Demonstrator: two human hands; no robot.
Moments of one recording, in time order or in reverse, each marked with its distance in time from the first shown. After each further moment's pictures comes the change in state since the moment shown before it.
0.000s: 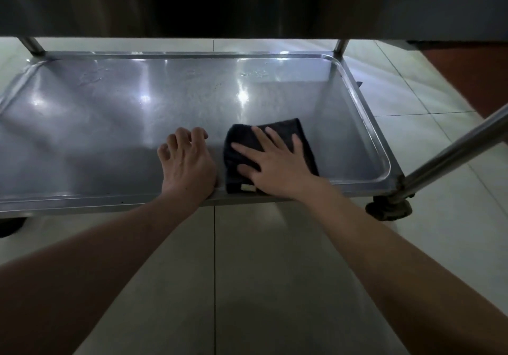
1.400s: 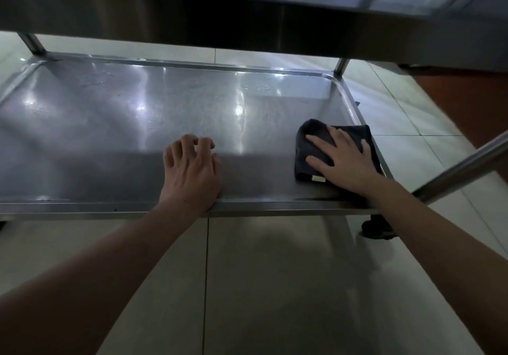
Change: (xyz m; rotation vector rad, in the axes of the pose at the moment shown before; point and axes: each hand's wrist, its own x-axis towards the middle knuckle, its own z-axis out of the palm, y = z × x) left_hand 0.001 -0.004 0.009 -0.103 0.069 0.082; right_hand -0.012 0.139 -0.022 -0.030 0.092 0.252
